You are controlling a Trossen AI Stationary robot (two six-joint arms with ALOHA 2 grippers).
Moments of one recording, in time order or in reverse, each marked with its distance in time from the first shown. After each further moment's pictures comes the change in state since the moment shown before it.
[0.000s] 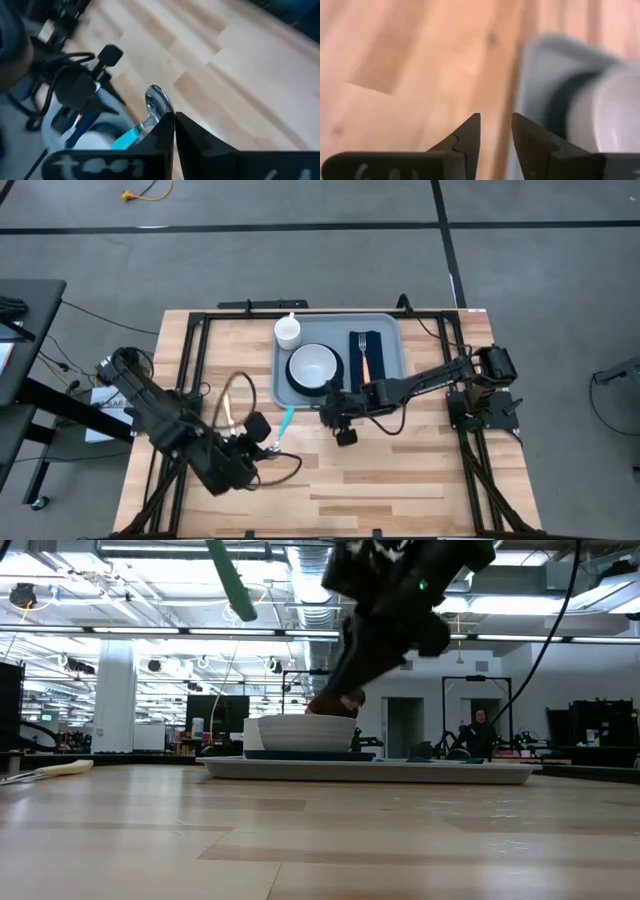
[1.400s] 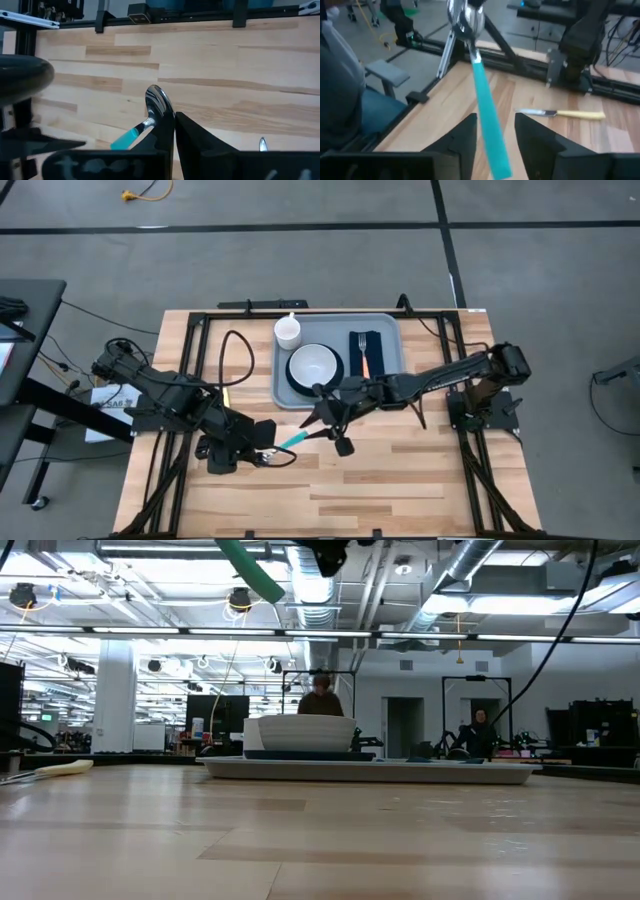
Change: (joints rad) left arm 0.215 -0.068 -0.003 -0.044 0.545 0.755; right arm 0.011 -0.104 0.004 0.417 -0.386 0.119
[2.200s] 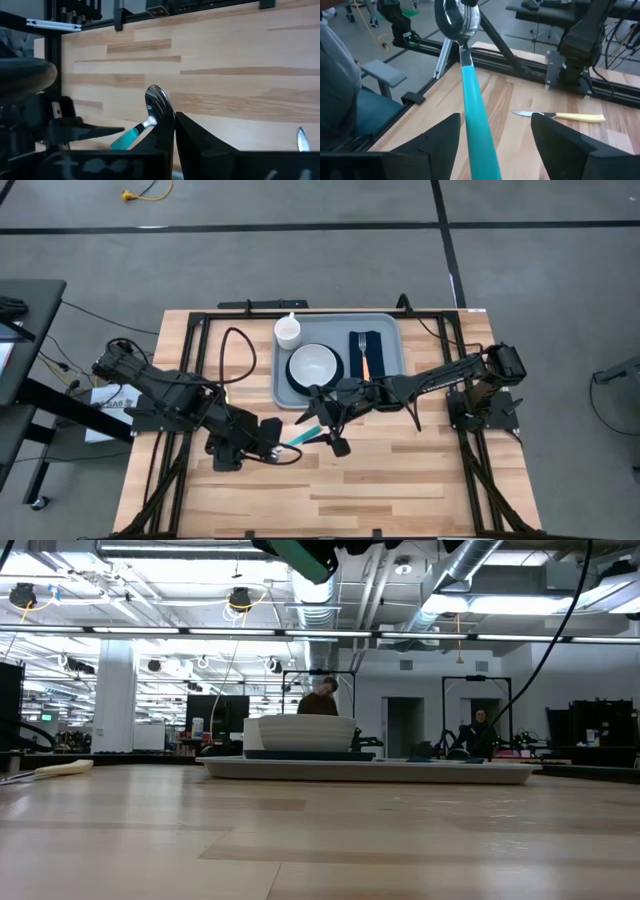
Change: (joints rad) left arm 0.024 0.008 -0.001 0.067 -0.059 0.110; right arm -0.001 0.035 -0.001 0.052 0.000 -0.009
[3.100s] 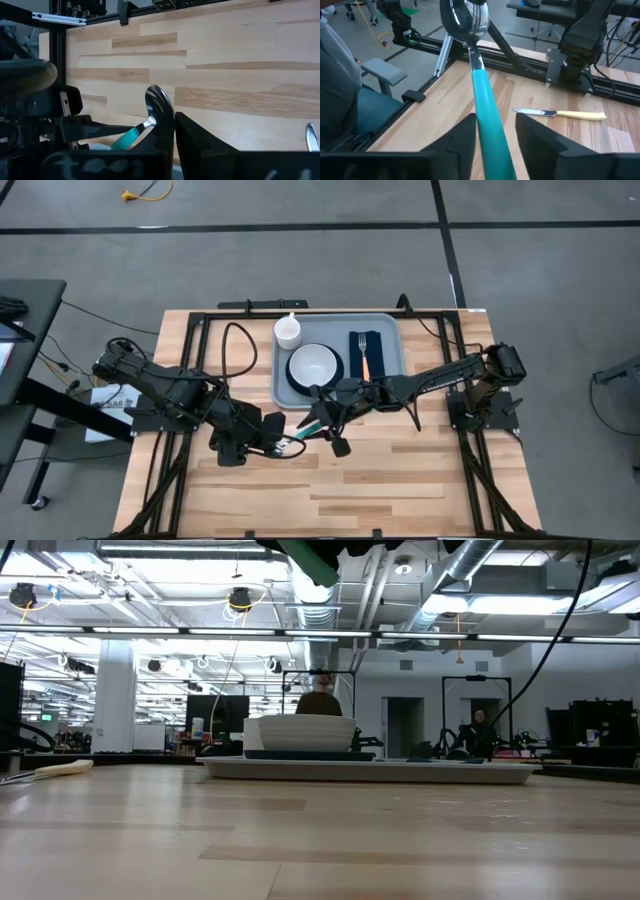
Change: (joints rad) left arm 0.037 0.000 0.000 0.012 0.003 0.023; right arm 0.000 0.000 0.000 -0.009 -0.001 0.000
